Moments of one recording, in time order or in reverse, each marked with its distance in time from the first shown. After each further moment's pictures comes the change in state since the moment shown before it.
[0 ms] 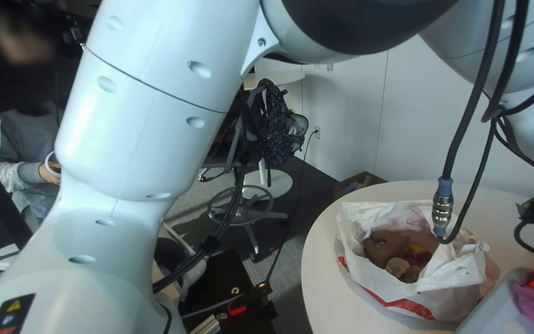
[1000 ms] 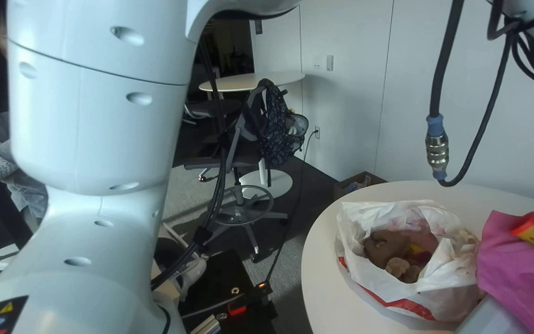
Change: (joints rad) arm -0.044 -0.196 0.051 0.013 0.004 -0.338 -0.243
